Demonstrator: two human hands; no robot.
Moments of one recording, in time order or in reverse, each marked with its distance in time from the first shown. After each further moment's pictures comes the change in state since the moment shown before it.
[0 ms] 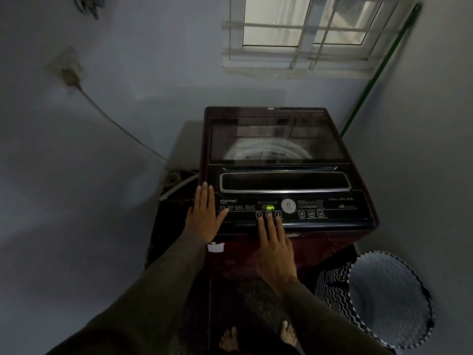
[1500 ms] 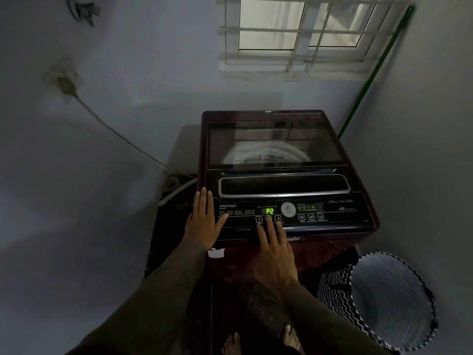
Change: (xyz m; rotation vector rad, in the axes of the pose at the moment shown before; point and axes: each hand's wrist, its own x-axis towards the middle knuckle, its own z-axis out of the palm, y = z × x) left_hand 0.002 -0.001 0.002 0.002 0.024 0.028; right_hand 0.003 -0.003 -0.013 0.051 -0.071 -0.005
